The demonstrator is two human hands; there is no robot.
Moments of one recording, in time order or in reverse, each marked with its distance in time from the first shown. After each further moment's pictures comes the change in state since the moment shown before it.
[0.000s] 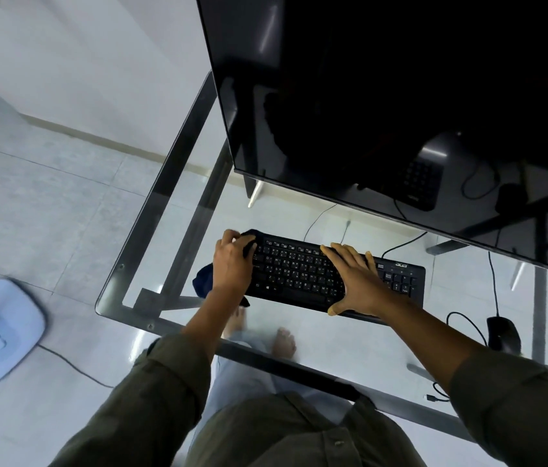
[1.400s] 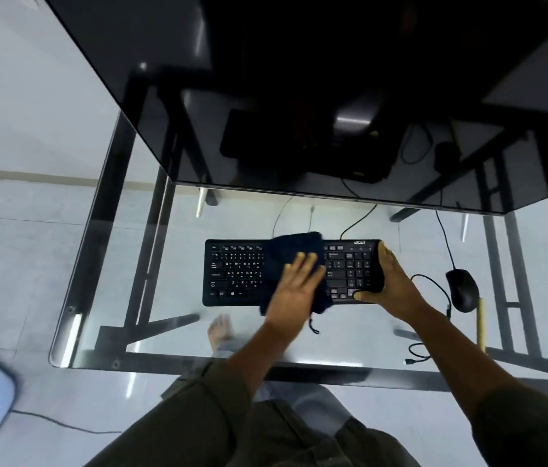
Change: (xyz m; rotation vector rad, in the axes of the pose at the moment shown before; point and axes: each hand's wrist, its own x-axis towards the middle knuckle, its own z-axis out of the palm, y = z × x) left_hand -0.087 0.088 0.111 0.099 -0.250 0.677; right_hand -0.088 0.104 0.037 0.534 0.320 0.348
